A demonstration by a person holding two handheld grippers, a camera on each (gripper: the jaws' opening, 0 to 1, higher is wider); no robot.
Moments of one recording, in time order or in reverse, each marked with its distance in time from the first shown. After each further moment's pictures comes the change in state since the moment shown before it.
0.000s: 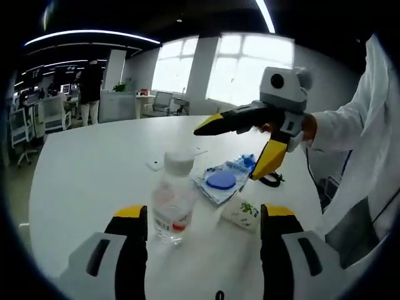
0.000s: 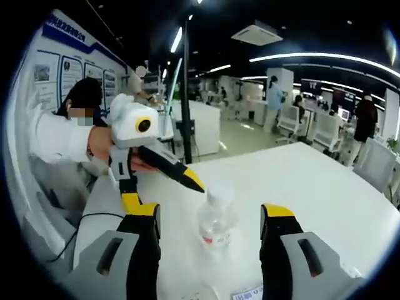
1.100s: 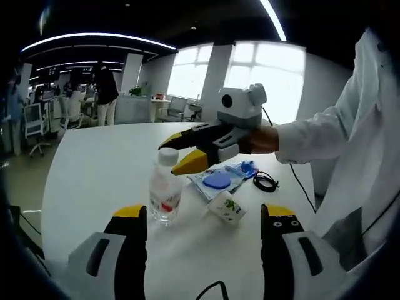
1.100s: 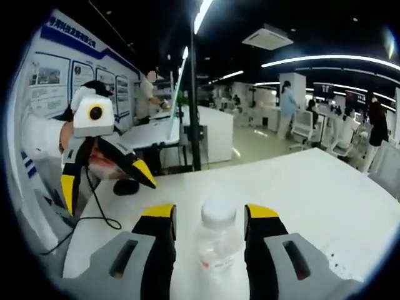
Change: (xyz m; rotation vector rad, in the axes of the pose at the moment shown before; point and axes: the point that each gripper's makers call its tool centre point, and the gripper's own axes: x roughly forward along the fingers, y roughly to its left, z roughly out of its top) left arm -0.054 -0.034 -0.005 -0.044 -0.039 0.100; right arm 0.050 -0.003 0.002 -0.010 -0.055 0.095
